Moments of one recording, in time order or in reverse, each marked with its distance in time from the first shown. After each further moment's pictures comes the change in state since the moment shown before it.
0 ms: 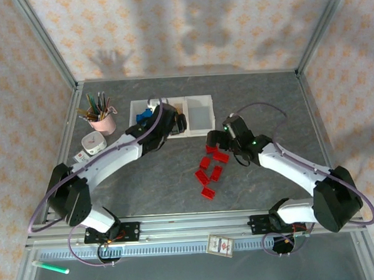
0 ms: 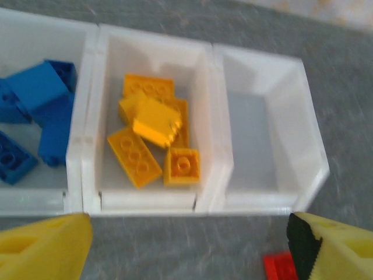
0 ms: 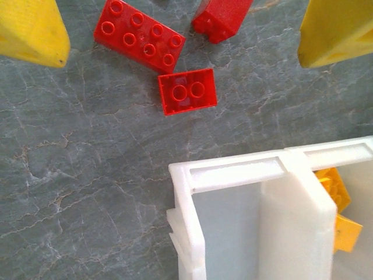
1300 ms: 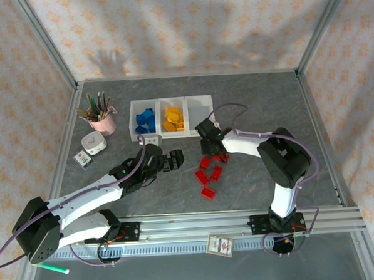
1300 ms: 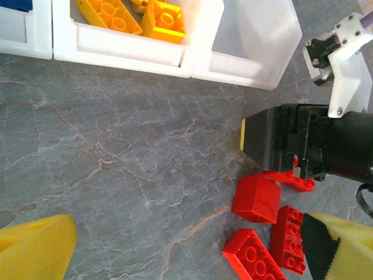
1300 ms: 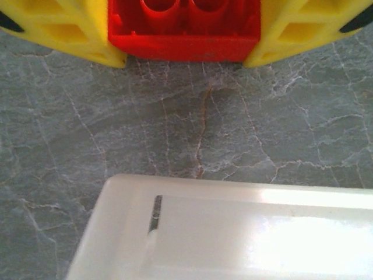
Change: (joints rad) left arm -0.102 -0.371 -0.538 0.242 0.150 -0.135; right arm 0.082 0.519 0.217 -0.005 0.107 -0.124
